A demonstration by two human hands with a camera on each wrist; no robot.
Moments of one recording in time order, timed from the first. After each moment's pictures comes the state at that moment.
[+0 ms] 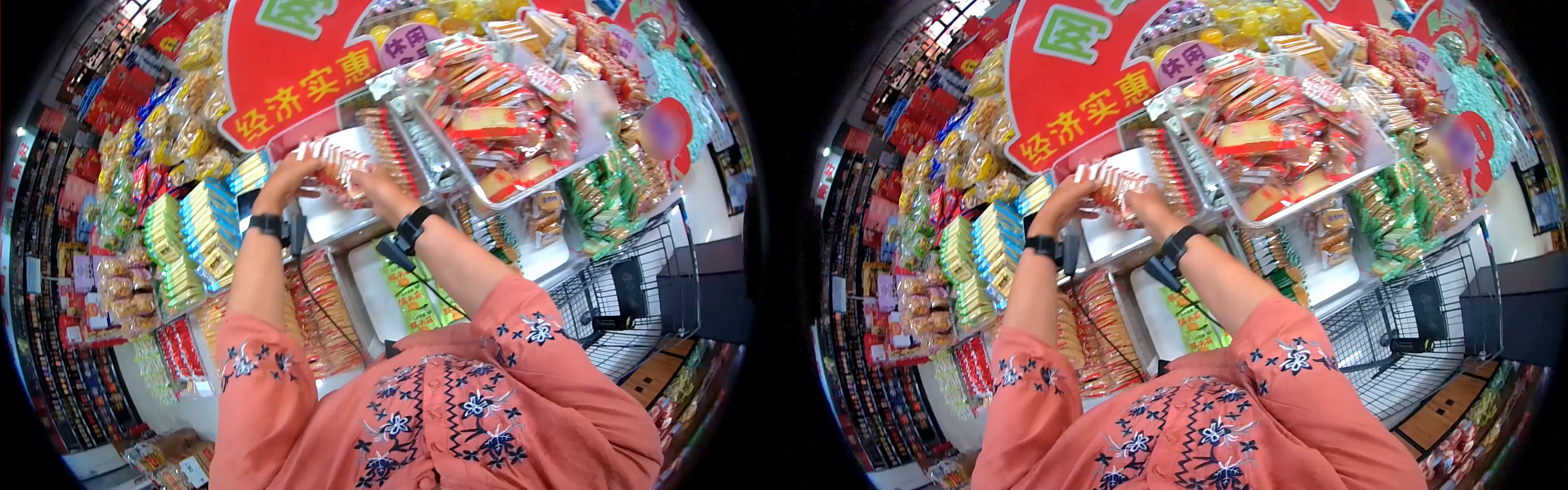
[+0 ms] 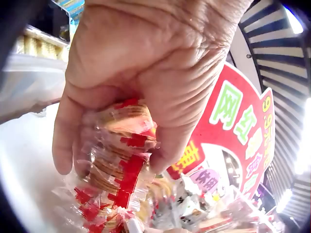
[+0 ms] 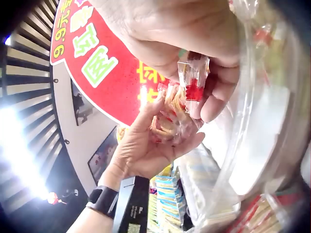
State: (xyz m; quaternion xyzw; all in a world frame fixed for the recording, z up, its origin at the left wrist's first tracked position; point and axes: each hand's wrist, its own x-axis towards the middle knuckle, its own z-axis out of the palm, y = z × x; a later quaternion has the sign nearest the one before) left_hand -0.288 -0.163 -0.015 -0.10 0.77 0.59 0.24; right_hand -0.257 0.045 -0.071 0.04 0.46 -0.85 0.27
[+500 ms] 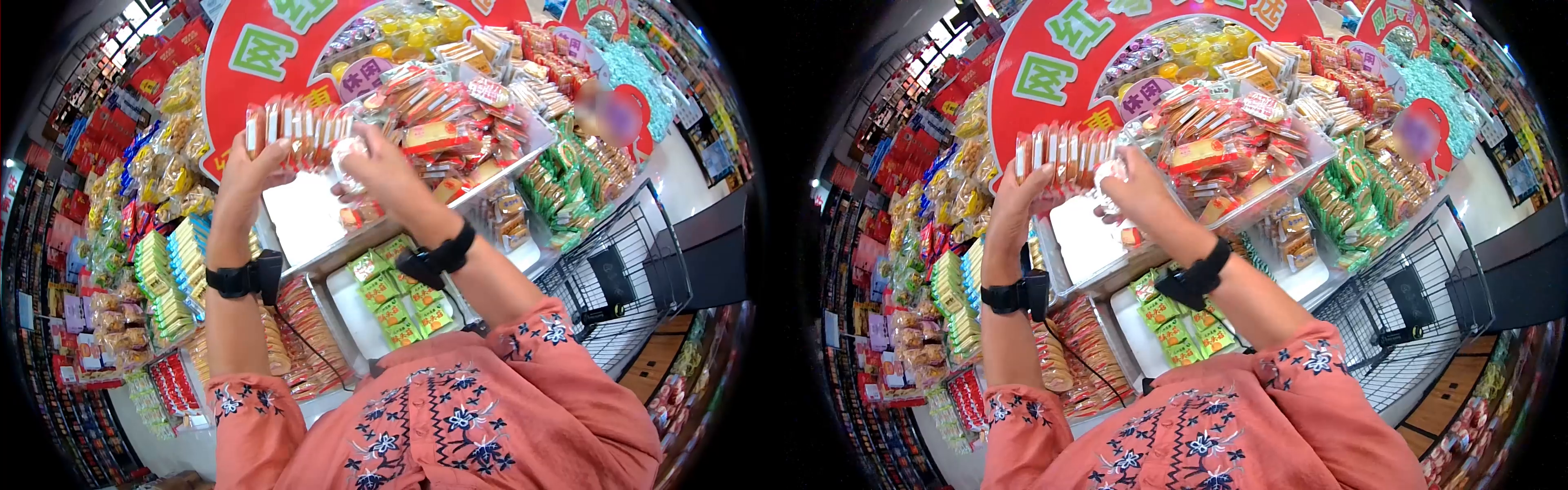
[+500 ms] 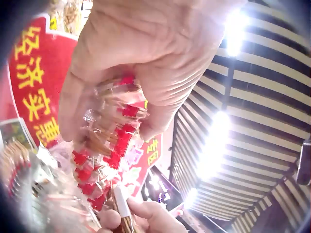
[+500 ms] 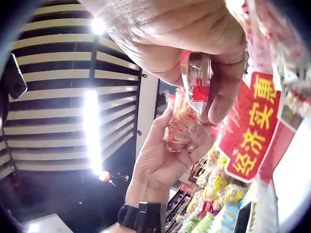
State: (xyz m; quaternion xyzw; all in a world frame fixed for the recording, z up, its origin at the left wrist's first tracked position) left_hand -0.232 -0.085 0.146 0.08 0.75 0.66 0.02; right_hand -0.205 0.131 0.098 -0.07 0.58 -0.81 0.06
